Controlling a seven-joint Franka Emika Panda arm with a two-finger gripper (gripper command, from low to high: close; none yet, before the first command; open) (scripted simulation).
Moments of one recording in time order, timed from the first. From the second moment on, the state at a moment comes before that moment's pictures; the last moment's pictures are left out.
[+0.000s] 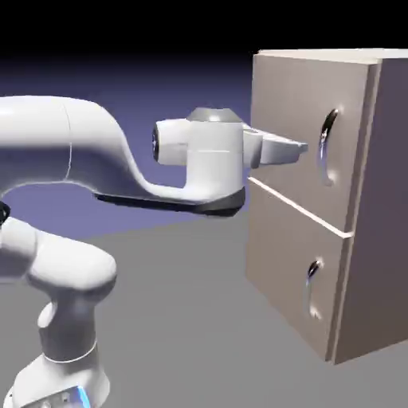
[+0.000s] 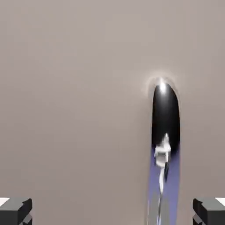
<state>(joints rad) 0.76 -0.91 -0.86 -2.43 -2.53 2.93 2.66</state>
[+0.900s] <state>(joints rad) 0.59 -0.89 -0.70 -2.56 -2.57 2.71 2.86</state>
